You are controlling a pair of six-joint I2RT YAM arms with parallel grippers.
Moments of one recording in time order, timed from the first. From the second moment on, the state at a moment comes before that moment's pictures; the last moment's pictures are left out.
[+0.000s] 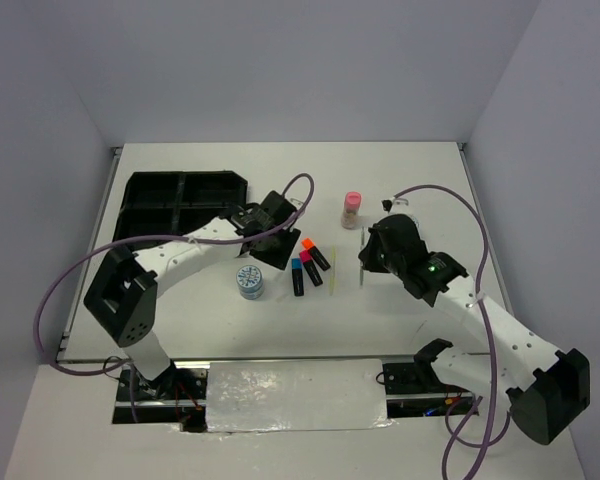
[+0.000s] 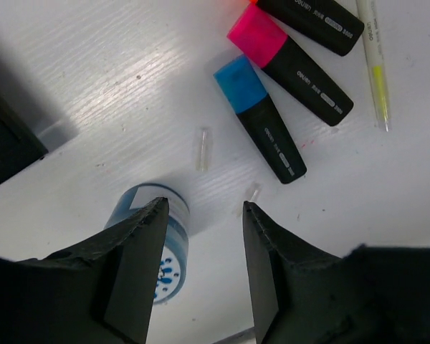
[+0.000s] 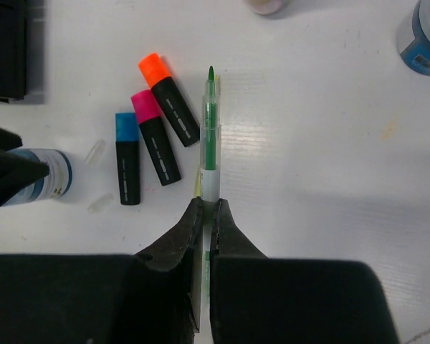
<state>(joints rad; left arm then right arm) -0.72 1.65 1.28 -0.69 -0.06 -0.27 0.56 0.98 0.79 -0.50 0.20 0.56</state>
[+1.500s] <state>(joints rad) -0.72 1.83 1.24 -0.54 -0.02 -0.32 0.61 0.74 0.67 -0.40 -0.07 0.52</state>
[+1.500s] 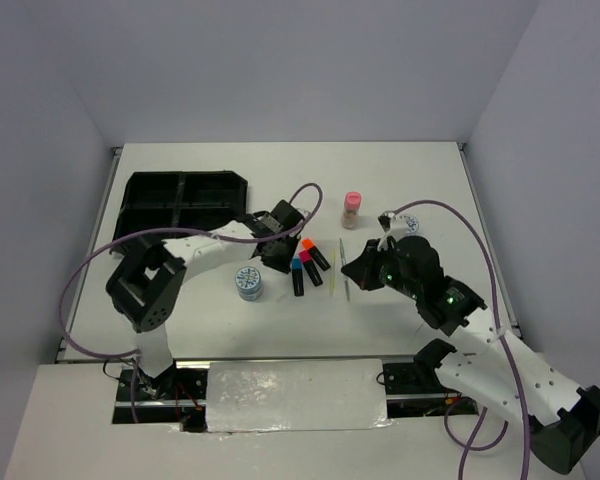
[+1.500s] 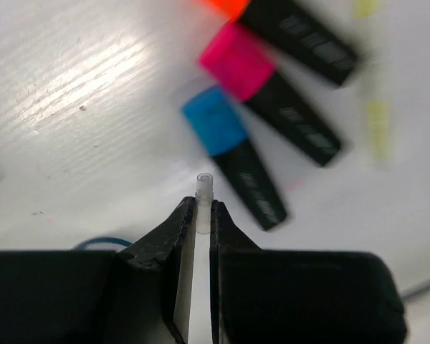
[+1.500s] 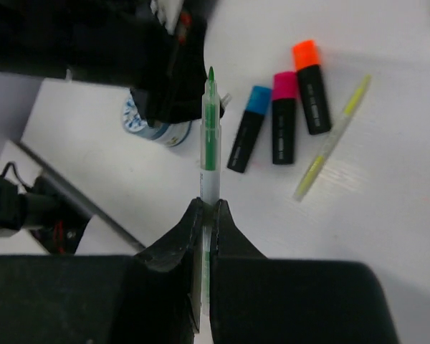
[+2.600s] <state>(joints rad) -0.77 1.11 0.84 0.48 0.39 -0.86 0.77 0.51 0.40 0.25 -0.35 0.69</state>
